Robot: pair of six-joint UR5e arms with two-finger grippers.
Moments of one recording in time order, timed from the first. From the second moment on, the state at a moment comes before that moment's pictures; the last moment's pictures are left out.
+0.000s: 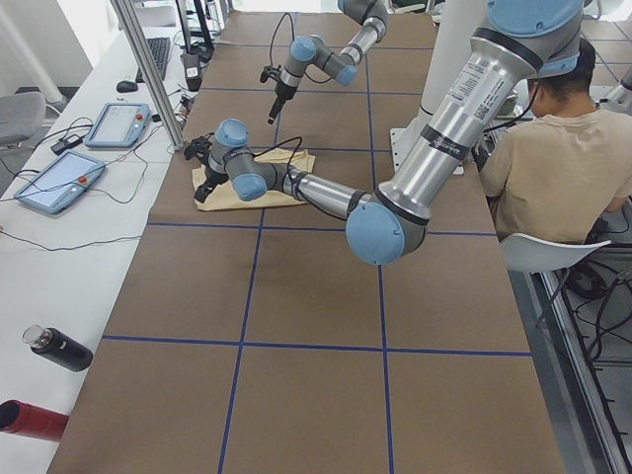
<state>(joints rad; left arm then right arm) -1.03 -2.11 -1.30 -2.29 -1.98 -0.50 0.57 -0.73 1.36 -1.31 1.54 1.42</state>
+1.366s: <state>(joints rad) -1.01 -2.08 -1.33 -2.30 -1.98 -0.57 0.48 -0.57 1.11 -1.30 1.43 1.47</state>
